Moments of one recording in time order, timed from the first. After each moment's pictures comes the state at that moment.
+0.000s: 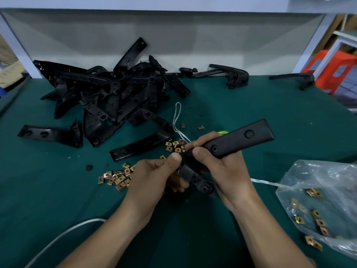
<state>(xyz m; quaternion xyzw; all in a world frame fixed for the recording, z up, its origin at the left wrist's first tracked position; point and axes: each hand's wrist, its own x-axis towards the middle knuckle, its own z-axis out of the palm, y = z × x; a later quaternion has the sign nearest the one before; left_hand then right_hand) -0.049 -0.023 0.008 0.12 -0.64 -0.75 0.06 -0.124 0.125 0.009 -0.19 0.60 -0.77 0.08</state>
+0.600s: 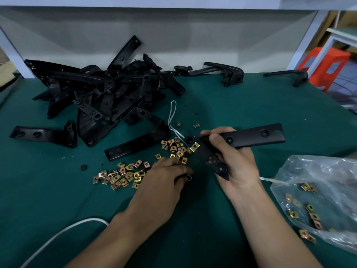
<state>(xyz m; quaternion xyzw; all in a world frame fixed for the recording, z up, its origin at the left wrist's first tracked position) -0.053 -0.016 -0.011 -0.04 -0.94 -0.31 0.12 -0.135 0.134 0.015 -0.02 0.46 -0.88 0.09</state>
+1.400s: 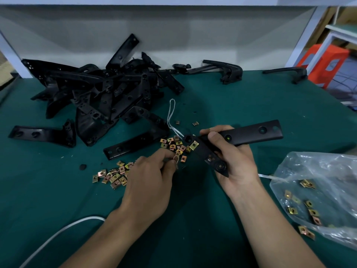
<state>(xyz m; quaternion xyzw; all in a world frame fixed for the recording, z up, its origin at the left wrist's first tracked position) -0.050 -0.021 -0.007 0.07 -0.91 -0.35 0.20 -0.136 0.134 0.013 -0.01 0.47 -0.88 0.09</state>
